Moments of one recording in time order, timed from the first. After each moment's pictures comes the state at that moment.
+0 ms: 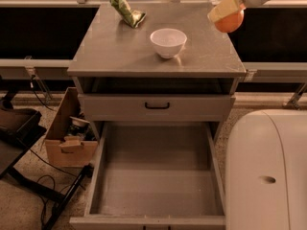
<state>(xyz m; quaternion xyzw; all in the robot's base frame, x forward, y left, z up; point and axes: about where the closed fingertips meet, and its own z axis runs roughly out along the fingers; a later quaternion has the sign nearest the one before) 0.748 -0.221 0.991 -0.32 0.86 0.12 0.37</state>
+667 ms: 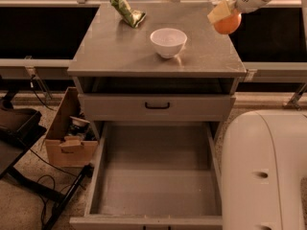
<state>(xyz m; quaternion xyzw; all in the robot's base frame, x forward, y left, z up) 0.774 -0.217 0.970 -0.28 0.87 0.13 0.37</state>
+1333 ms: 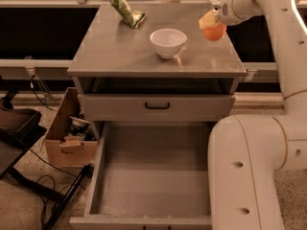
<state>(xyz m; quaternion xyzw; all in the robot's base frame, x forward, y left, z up) 0.858 -0.224 0.918 -0.16 0.88 0.13 0.42</state>
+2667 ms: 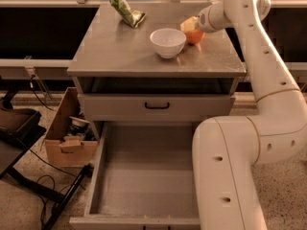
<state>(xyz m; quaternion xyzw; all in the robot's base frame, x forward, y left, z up) 0.916 -0.175 0.874 -0.14 0.87 0.15 0.45</state>
